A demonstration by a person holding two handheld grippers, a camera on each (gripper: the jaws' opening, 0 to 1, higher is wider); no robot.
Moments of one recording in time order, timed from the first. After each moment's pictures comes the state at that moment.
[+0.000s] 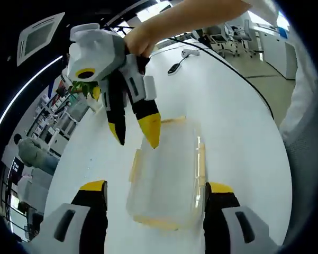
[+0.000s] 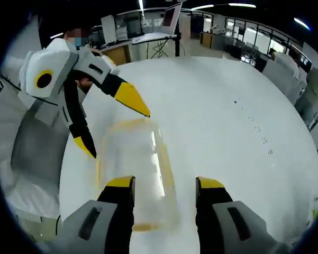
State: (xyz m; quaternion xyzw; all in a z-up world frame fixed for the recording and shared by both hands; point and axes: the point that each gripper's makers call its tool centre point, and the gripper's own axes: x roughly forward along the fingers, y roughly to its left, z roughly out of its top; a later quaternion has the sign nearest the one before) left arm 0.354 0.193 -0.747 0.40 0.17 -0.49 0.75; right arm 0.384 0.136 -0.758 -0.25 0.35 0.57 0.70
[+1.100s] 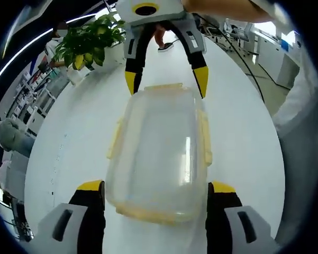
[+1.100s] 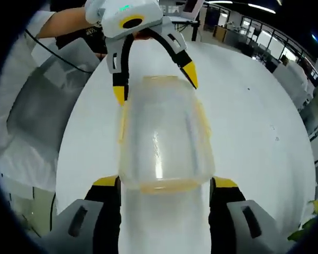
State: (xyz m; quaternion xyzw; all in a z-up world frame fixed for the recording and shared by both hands) left arm 0.358 0.205 -0.801 0.42 0.28 -0.52 0.69; right arm 0.343 0.096 -0.800 -0.34 0.36 0.57 0.66
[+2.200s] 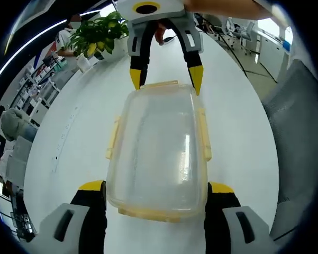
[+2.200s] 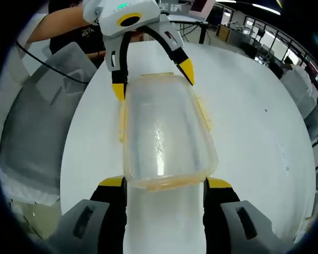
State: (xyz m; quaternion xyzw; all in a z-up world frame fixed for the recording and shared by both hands) left arm 0.335 0.322 -0.801 0.41 0.29 -0.51 0.70; right arm 0.324 0.211 -0.798 -0.34 0.36 0.57 0.65
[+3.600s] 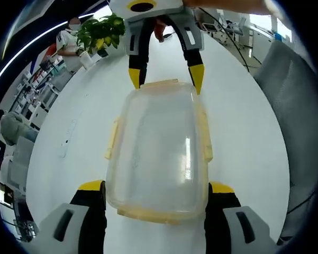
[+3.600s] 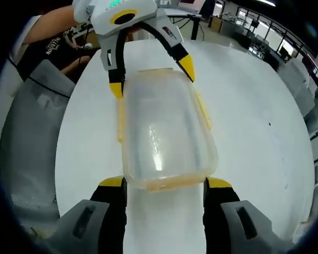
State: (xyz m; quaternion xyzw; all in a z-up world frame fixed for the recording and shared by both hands) left arm 0.383 0.392 -0.801 0.42 0.28 -0.53 0.69; right arm 0.368 0.278 -0.798 -0.35 0.40 0.54 0.66
